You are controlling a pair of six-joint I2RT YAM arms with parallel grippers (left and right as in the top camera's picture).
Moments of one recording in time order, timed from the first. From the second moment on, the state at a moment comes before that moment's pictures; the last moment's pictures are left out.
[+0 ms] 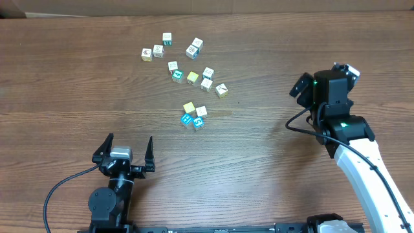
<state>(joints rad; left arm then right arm) -0.03 0.02 0.01 -0.07 0.05 0.02 0.12 1.26 0.94 -0.49 0.34 0.62</state>
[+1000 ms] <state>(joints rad) -0.03 0.02 0.01 -0.07 0.05 0.03 0.11 1.19 0.41 0.24 0.23 0.46</state>
